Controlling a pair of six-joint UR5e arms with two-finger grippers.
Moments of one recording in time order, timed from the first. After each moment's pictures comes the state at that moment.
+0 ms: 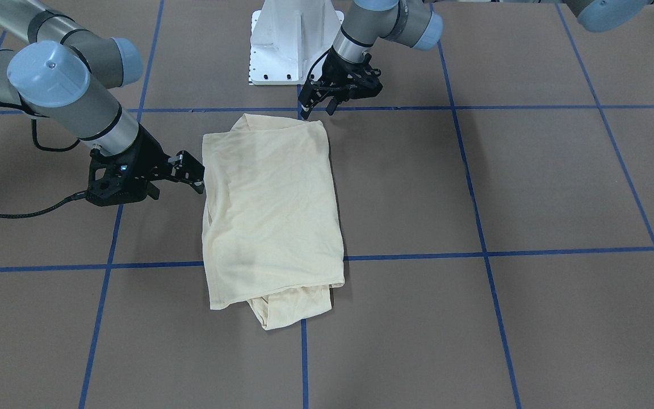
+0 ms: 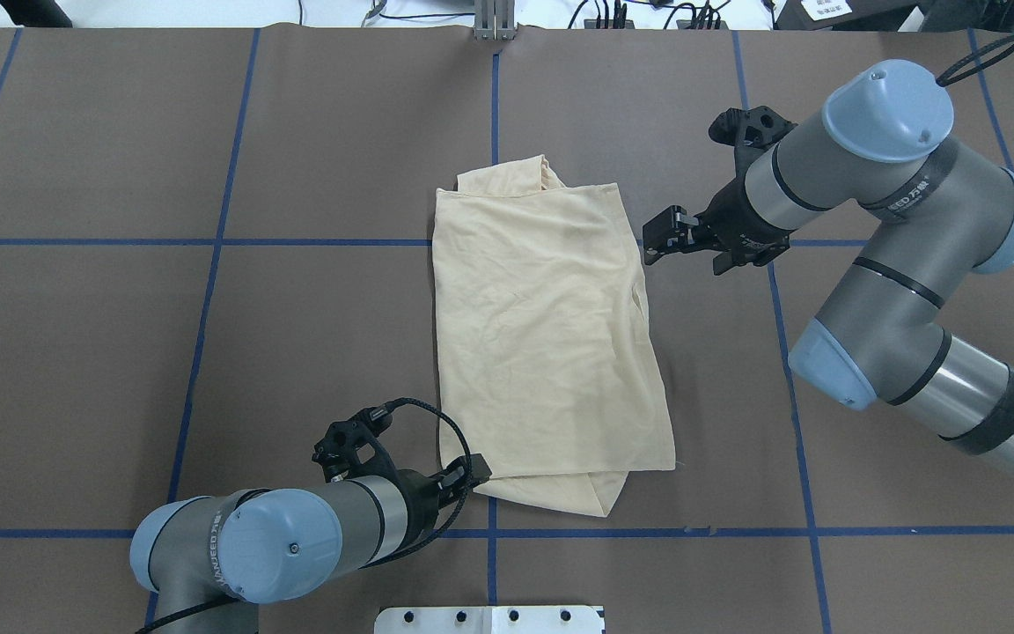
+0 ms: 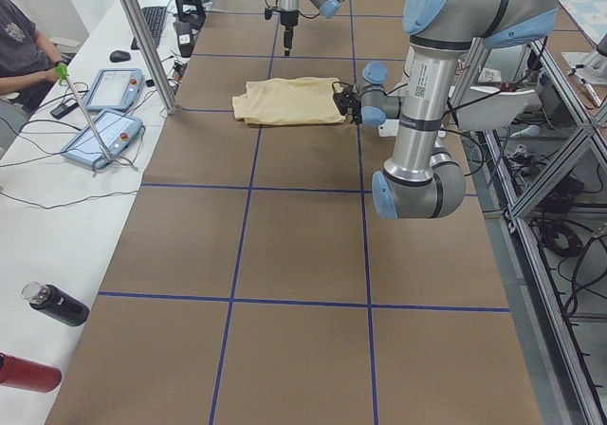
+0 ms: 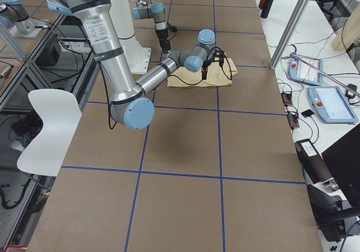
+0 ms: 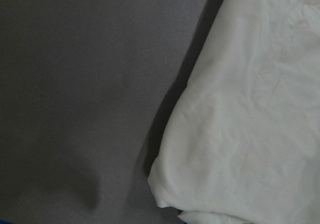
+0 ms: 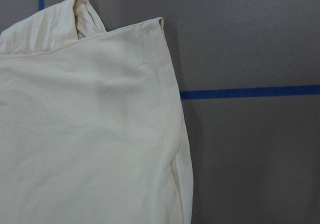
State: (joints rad) left arm -0.15 -2.00 -1.80 -2.11 -1.48 -2.00; right arm 0.80 -1.17 1.75 -1.25 2.17 1.14
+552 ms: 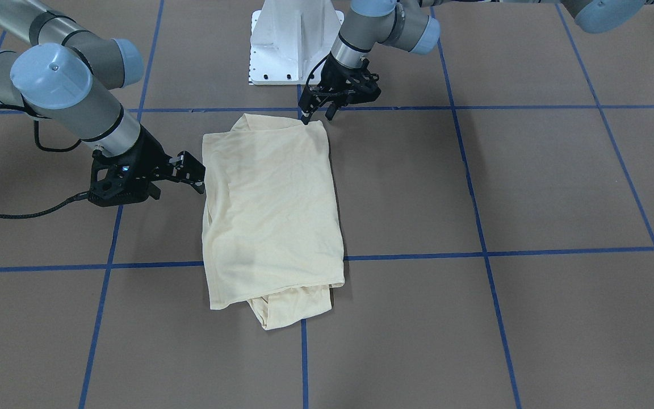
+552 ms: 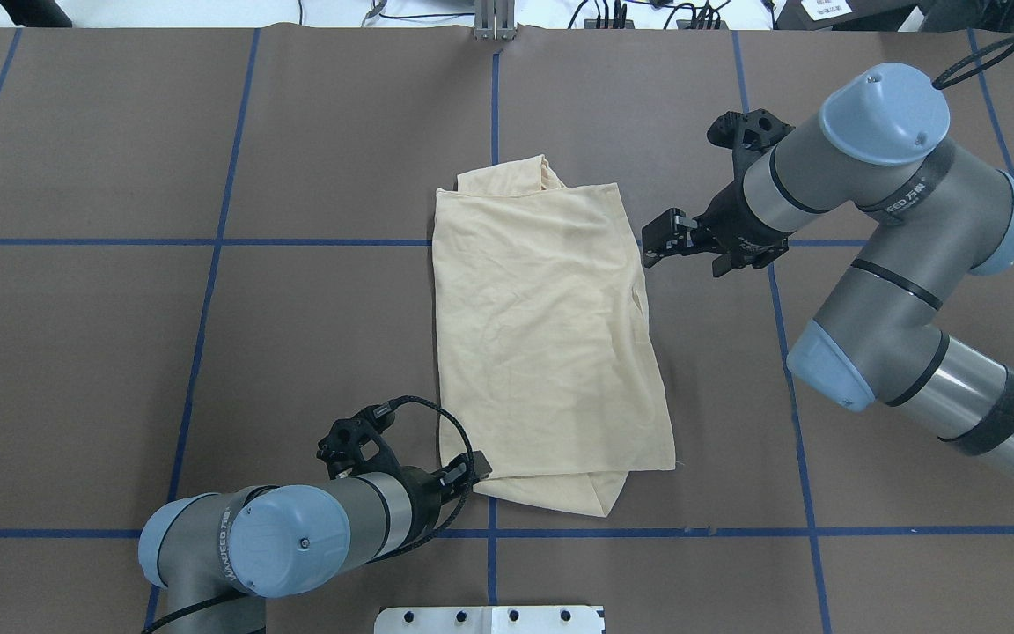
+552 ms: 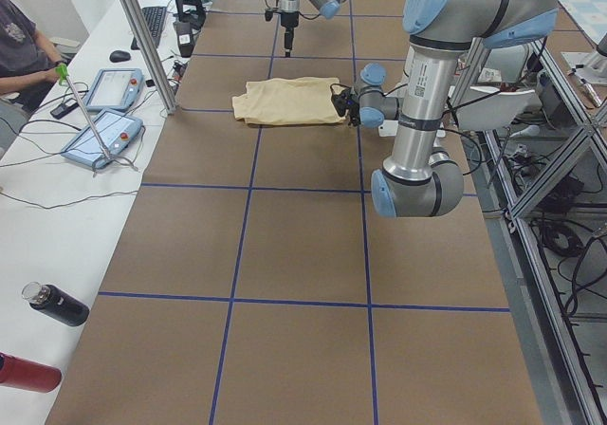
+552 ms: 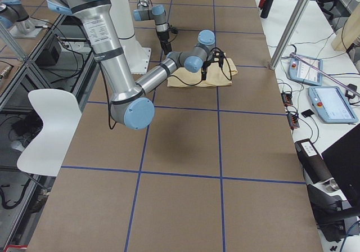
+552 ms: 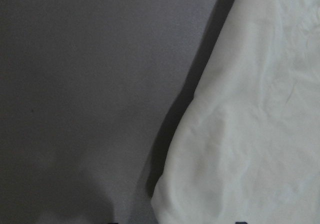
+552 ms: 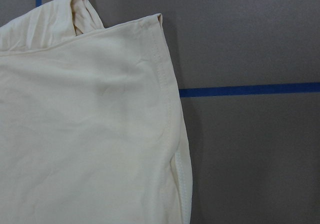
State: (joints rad) left arm -0.15 -2.02 -1.77 -2.11 -1.48 -2.00; right arm 0.79 -1.17 1.74 -1.25 2.17 1.14
